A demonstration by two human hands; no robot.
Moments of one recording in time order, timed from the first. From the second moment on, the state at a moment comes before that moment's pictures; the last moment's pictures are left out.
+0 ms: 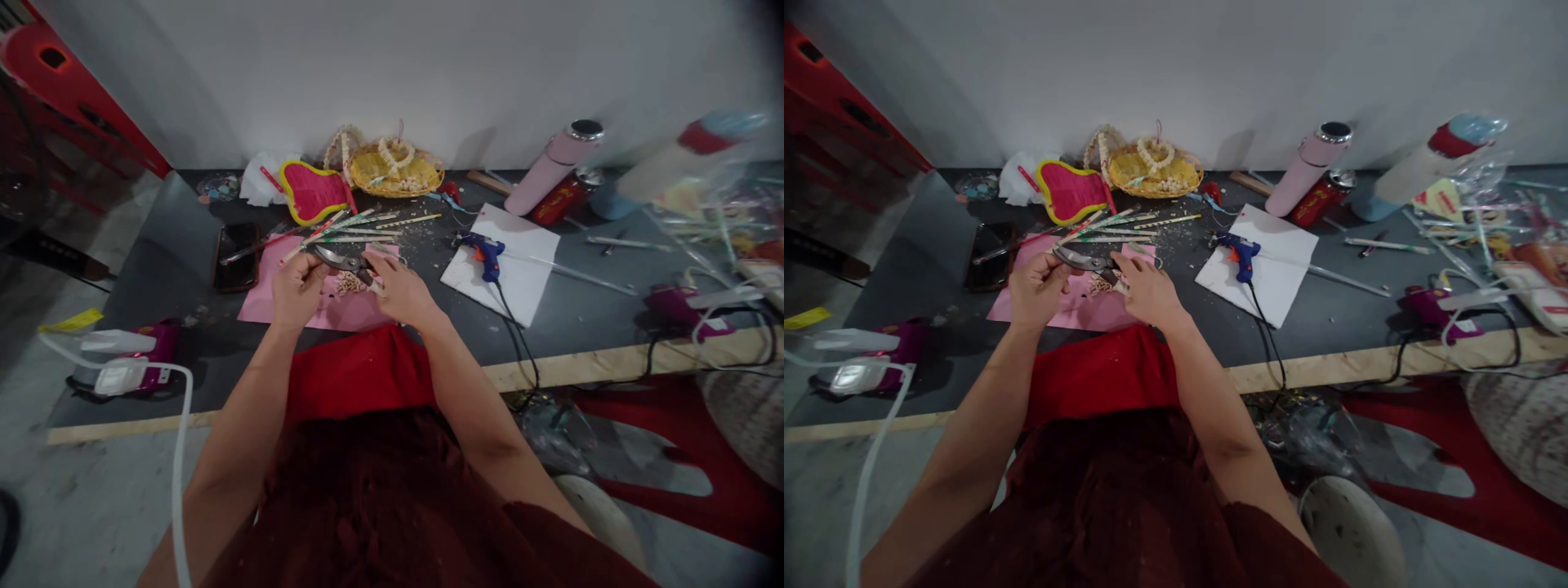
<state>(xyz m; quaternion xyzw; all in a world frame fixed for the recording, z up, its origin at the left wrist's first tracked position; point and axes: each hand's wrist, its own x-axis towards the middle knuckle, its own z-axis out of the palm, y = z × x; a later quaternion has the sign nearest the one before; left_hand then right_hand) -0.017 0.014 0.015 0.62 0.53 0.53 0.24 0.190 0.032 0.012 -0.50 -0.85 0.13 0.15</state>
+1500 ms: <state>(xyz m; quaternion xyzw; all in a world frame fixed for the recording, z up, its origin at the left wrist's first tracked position) -0.025 0.027 0.007 0.49 0.50 0.68 0.23 0.198 0.046 -0.002 -0.52 -0.79 0.21 0.26</state>
